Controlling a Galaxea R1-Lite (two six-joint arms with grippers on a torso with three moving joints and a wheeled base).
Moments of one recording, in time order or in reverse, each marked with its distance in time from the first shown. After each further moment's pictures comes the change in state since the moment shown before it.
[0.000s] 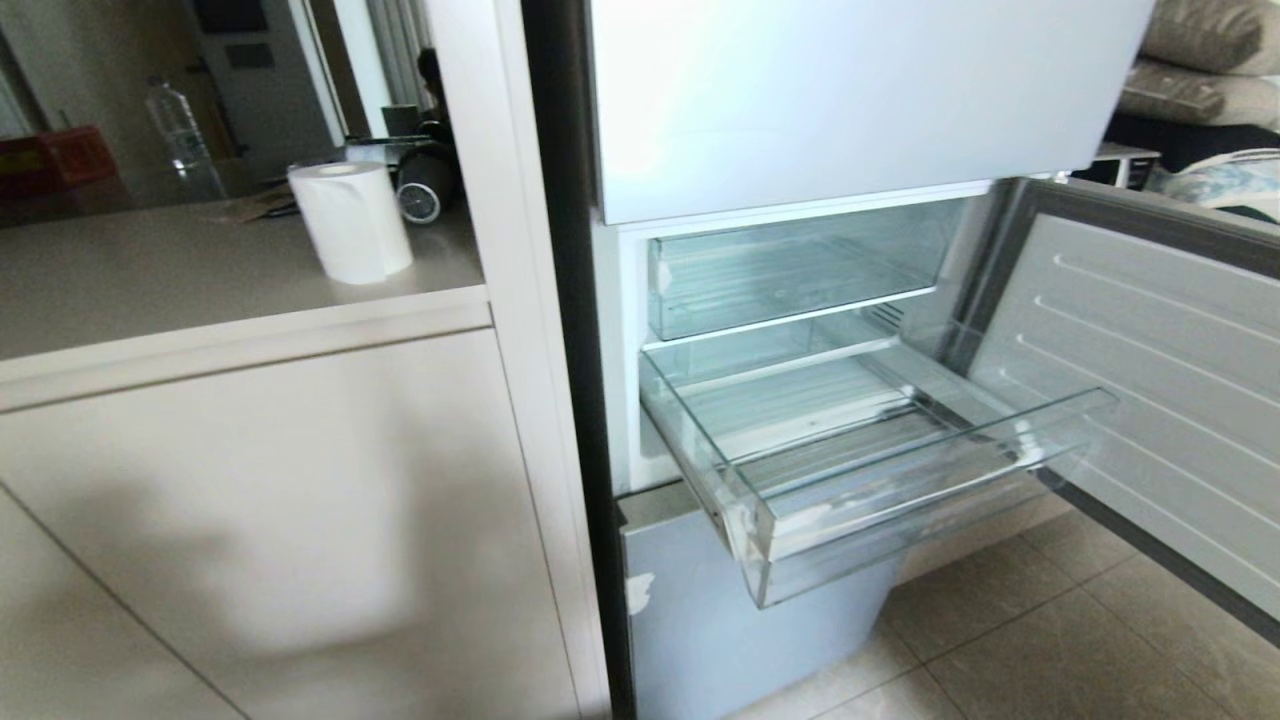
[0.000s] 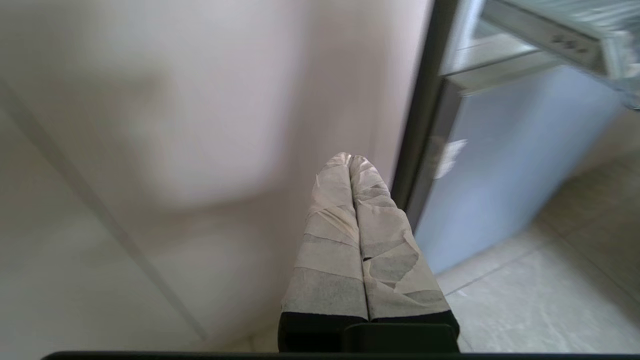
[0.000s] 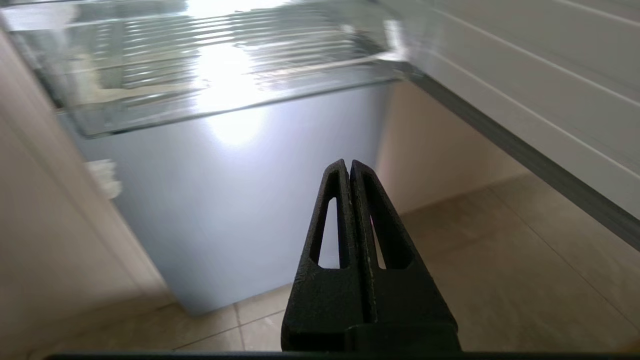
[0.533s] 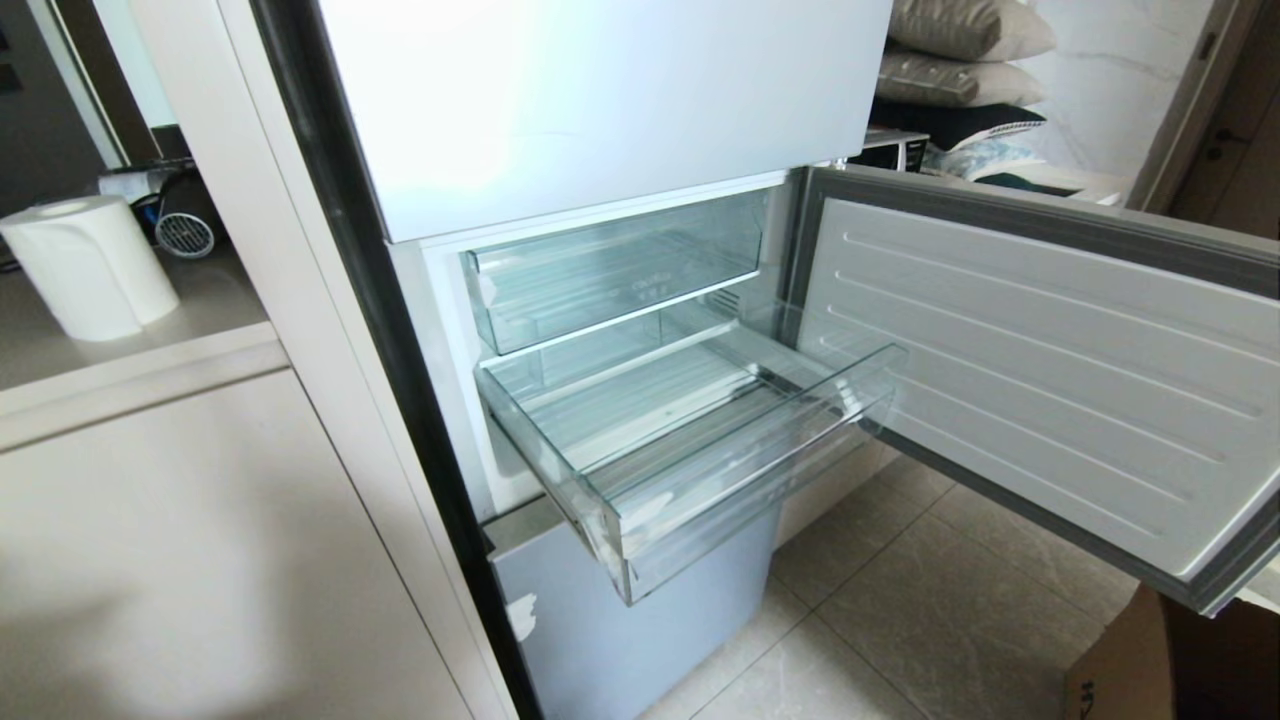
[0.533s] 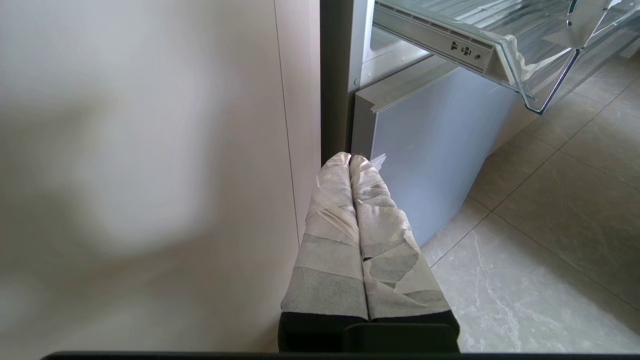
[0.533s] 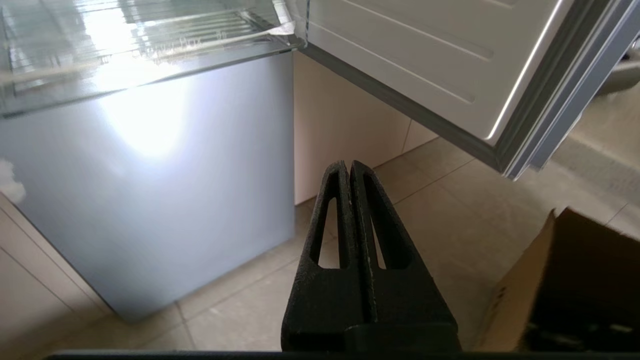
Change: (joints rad) left arm 0.000 0.000 0.000 0.000 0.000 0.000; right arm 0.000 0.000 0.000 0.001 0.004 -0.027
